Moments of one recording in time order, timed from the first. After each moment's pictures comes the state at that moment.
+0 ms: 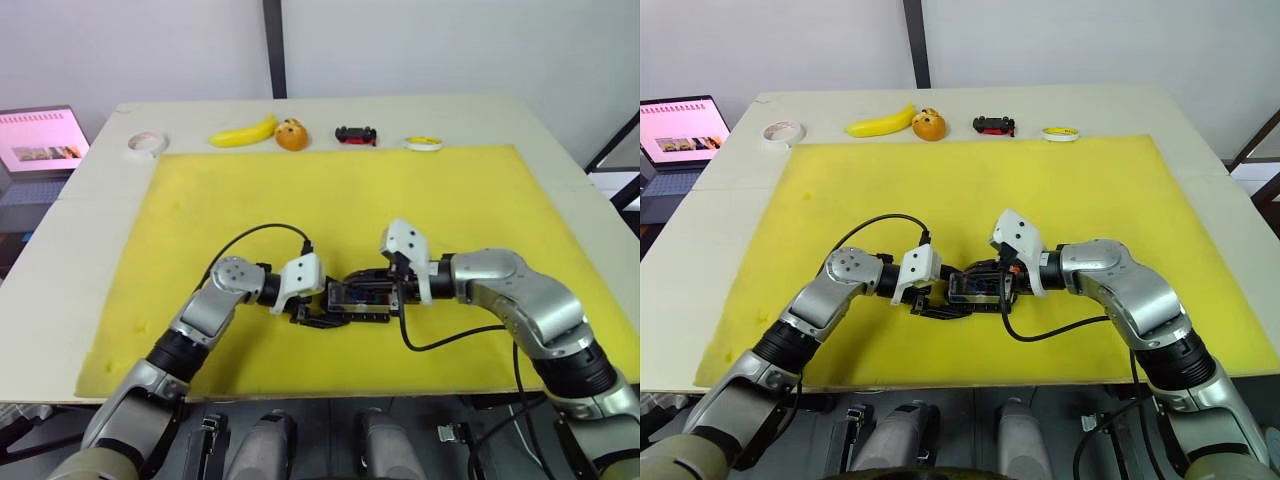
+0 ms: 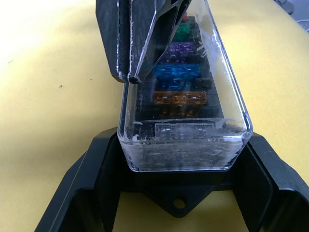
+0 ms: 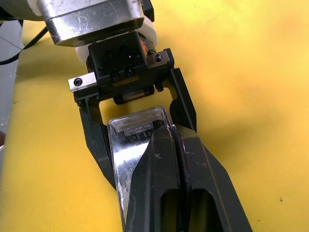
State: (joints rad) left arm -0.55 0.41 -0.39 0.17 -0.15 0.13 -1.19; right arm -0.48 -0.69 0.22 -0.33 0.47 0.79 0.90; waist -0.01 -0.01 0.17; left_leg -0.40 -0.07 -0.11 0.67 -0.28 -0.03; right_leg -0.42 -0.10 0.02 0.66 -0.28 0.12
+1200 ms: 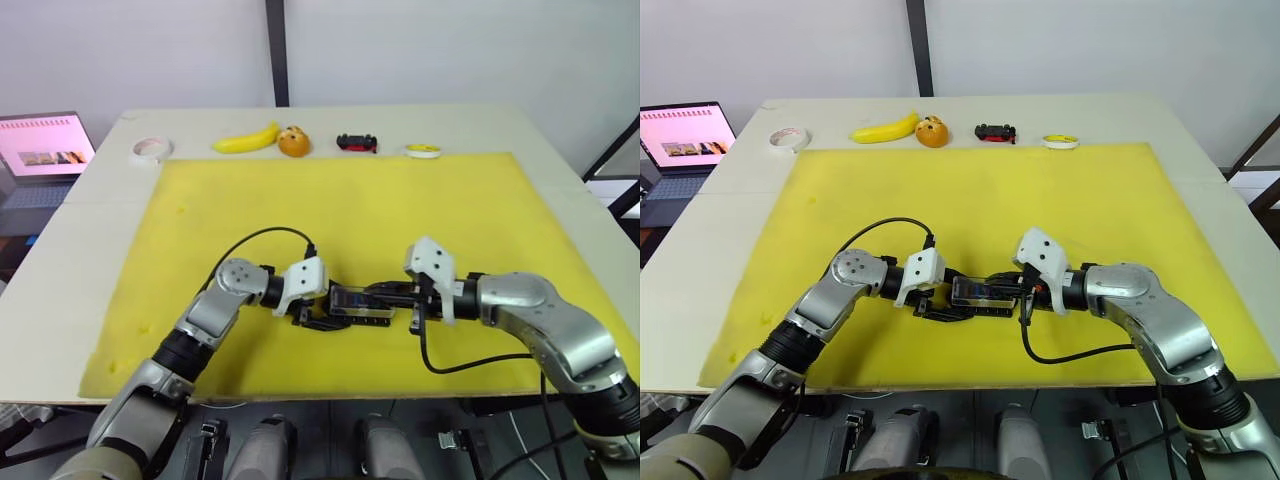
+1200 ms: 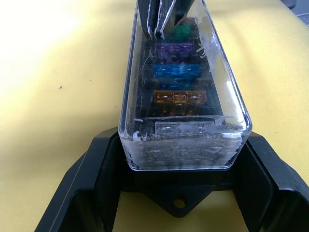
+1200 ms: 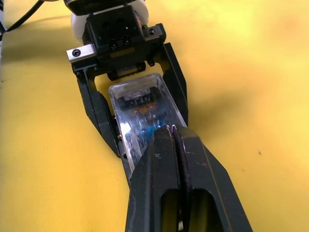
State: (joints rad) left arm -0.55 0.39 -0.40 0.20 -0.12 0.10 -1.20; right arm -0.28 -0.78 0.09 -0.44 0.49 0.72 0.87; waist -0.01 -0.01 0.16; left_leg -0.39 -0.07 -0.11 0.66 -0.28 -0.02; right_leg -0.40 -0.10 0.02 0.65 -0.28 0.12
